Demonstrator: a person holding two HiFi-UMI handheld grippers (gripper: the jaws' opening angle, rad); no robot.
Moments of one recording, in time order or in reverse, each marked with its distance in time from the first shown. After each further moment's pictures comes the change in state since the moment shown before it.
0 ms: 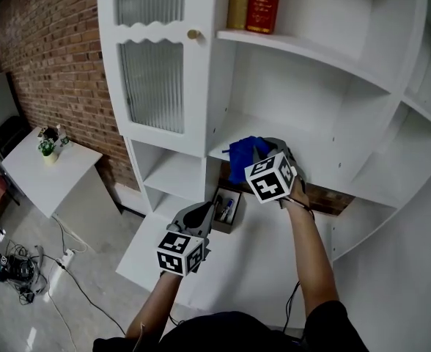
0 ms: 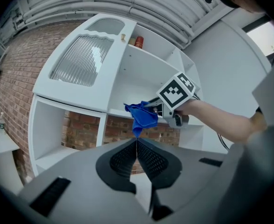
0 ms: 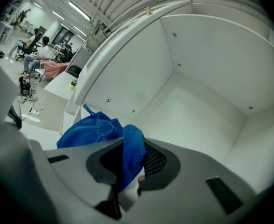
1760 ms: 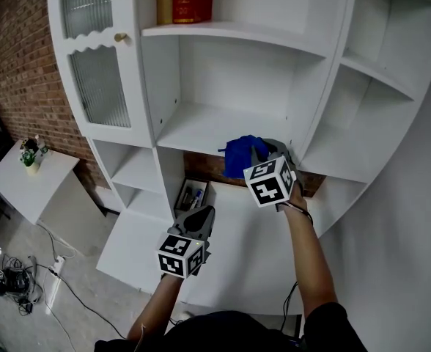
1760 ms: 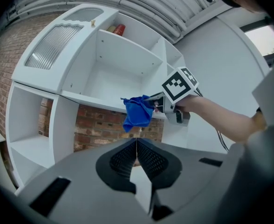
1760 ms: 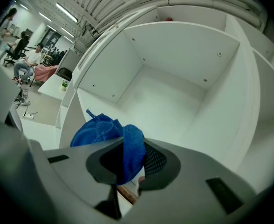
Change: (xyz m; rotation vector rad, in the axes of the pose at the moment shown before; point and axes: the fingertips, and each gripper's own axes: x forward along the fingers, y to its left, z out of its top) left arm 0.041 -0.134 -0.034 -0.005 0.059 -0.104; right arm -0.090 -0.078 -0.106 0.112 0.022 -0.092
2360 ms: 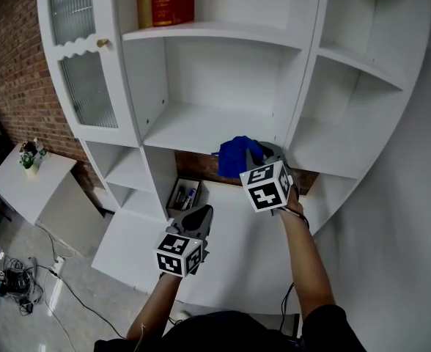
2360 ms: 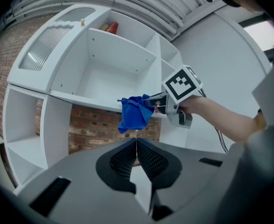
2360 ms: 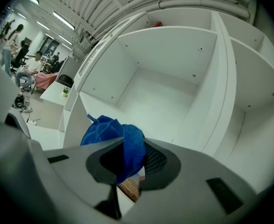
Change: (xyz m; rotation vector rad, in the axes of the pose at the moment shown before) left arm 0.018 -0.036 -0.002 0.019 0.007 0.007; right arm -0.026 -0.017 -0.024 0.060 -0.044 0.025
